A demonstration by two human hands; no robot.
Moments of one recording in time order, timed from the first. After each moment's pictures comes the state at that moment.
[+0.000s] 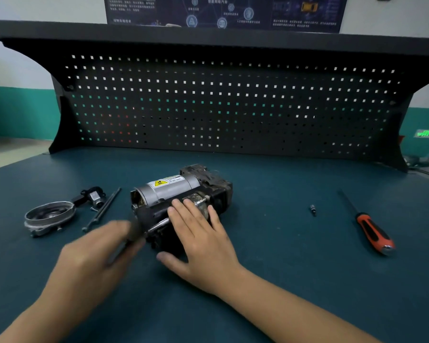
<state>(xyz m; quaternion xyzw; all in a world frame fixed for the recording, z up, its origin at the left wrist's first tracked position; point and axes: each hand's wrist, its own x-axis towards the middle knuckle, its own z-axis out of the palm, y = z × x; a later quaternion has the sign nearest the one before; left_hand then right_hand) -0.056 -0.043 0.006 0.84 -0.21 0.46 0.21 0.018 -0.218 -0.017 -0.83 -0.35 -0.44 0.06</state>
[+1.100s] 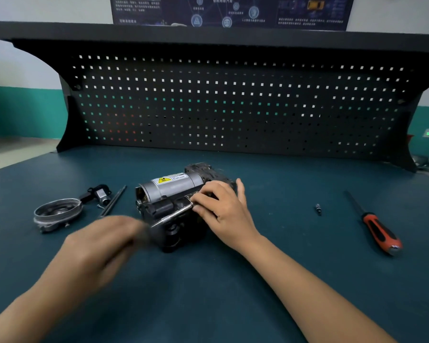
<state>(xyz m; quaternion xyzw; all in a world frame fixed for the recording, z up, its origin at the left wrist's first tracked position) -0.054 -0.027 0.015 0.84 -0.29 0.43 0.16 0.069 -0.240 0.007 -0.80 -0.39 -0.35 0.29</state>
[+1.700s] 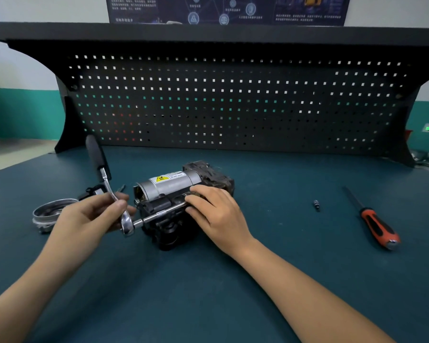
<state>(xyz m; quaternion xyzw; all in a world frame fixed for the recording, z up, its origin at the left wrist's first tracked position) -0.035 -0.027 0.028 0.75 -0.01 0.30 0.59 0.066 -0.230 0.000 -0.72 -0.42 -0.50 0.25</state>
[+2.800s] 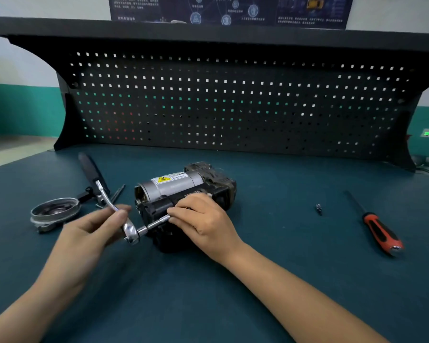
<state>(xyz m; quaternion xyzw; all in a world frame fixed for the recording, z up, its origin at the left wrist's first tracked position) -0.035 -0.029 0.005 0.69 0.02 0.29 0.66 0.061 -0.209 -0.001 -0.67 -0.51 -0.44 0.32</state>
